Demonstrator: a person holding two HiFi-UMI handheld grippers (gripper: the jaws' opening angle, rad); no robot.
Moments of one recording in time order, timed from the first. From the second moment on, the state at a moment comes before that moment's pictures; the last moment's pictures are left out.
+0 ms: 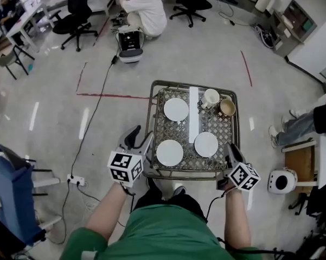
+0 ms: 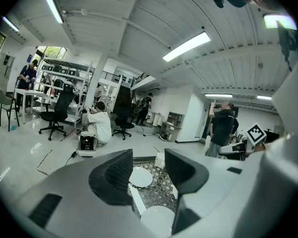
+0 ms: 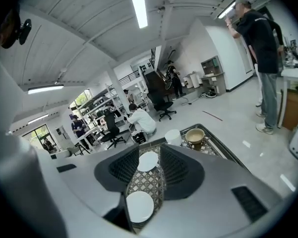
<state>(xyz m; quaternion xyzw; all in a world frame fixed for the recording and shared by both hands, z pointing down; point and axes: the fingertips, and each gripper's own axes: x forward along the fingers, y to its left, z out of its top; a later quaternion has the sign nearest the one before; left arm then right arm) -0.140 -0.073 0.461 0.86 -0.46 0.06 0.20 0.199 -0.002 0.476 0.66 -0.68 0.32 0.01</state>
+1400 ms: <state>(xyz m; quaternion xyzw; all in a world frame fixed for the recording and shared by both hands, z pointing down) -0.049 -0.093 0.605 0.81 -0.43 0.19 0.34 0.284 0.023 0.784 0.58 -0.49 0.65 -0.06</state>
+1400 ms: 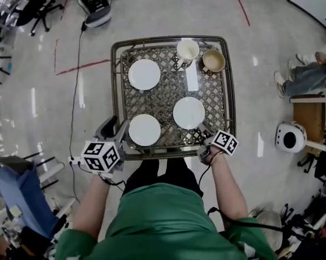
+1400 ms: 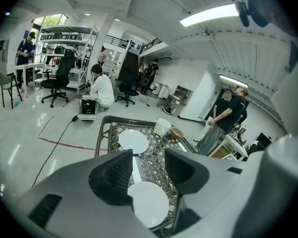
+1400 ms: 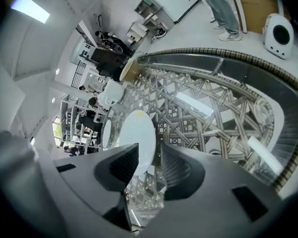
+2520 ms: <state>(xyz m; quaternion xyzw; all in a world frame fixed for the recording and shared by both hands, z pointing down) -0.091 -0.084 0.602 0.78 -0.48 0.17 0.36 0.275 -0.005 0.778 0.59 -0.51 0.63 -0.03</state>
